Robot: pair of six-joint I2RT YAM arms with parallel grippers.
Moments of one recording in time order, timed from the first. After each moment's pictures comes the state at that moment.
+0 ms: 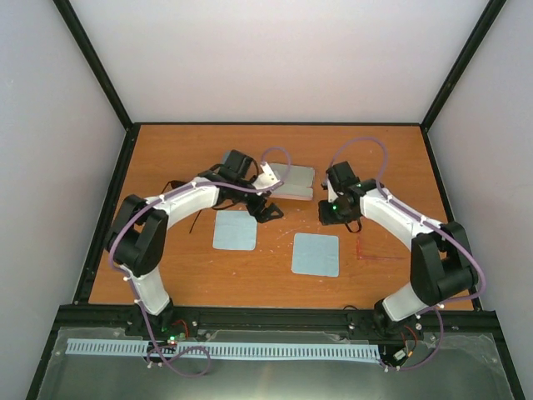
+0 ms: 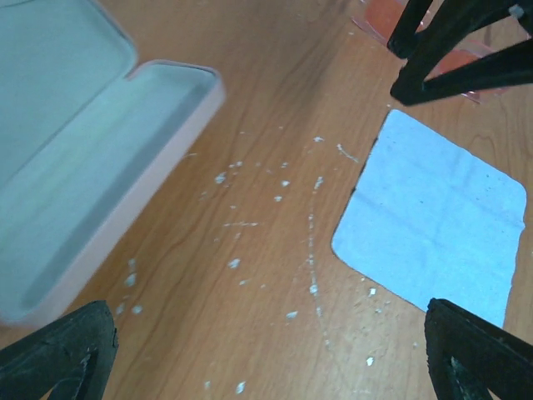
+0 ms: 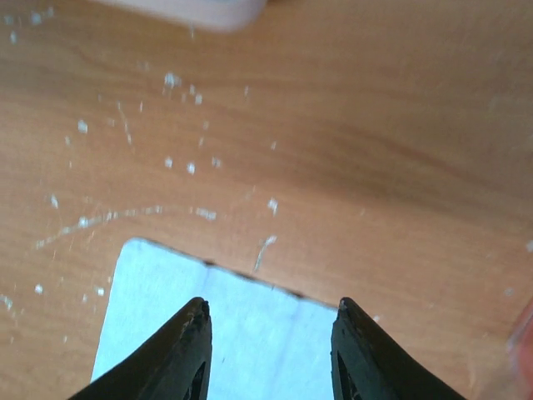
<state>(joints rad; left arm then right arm) -0.52 1.77 1.21 -0.38 0.58 0.35 0.40 1.54 1.05 -0.72 -0.08 0.23</state>
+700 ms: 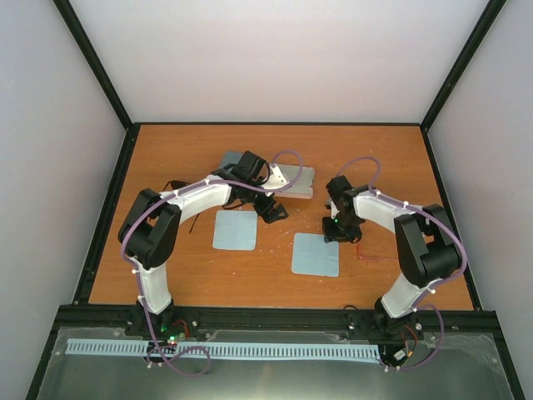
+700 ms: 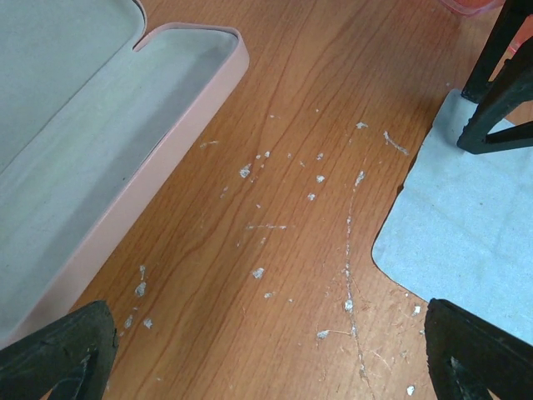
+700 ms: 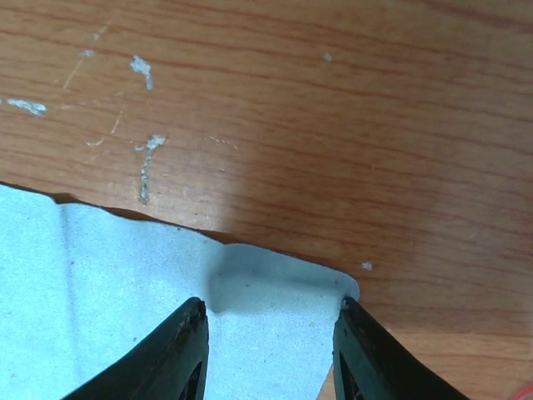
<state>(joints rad) -0.61 1.87 1.30 -0.43 0.43 0.32 0.36 1.67 0.95 -0.78 -0.14 0.27</state>
